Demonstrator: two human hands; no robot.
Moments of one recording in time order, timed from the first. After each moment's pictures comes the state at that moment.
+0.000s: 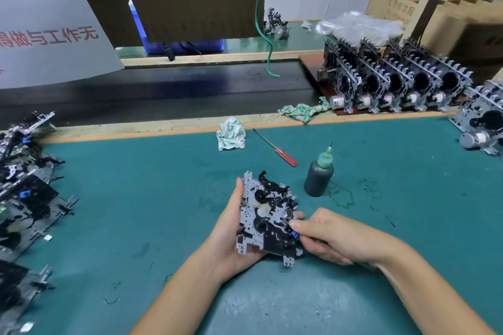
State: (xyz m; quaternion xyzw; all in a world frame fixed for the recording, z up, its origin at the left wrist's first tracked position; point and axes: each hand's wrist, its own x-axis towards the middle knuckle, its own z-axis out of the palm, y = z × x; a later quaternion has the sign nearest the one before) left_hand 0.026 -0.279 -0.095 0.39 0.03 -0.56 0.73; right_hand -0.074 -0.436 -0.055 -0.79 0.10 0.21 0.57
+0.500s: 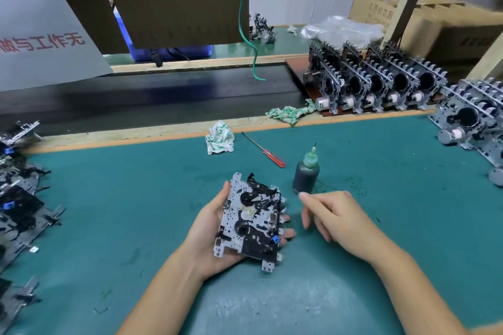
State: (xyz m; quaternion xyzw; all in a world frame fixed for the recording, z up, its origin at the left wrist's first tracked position) left_hand 0.031 -0.265 -0.080 0.37 -0.02 -0.58 0.73; right_hand -0.086 -0.449 -0.057 -0.88 0.16 -0.04 0.45
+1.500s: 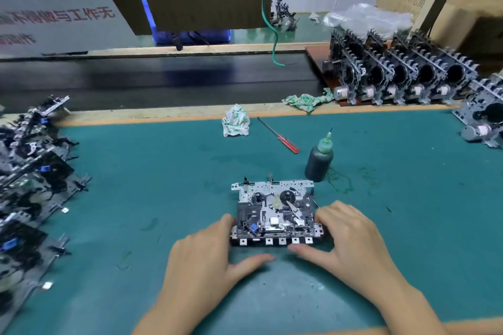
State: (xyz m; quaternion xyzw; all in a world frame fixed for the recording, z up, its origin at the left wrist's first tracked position) left_hand -0.031 -0.207 -0.073 0.95 -0.30 -0.03 0.11; right_hand -0.119 -0.415 -0.082 -0.96 0.05 -0.24 0.11
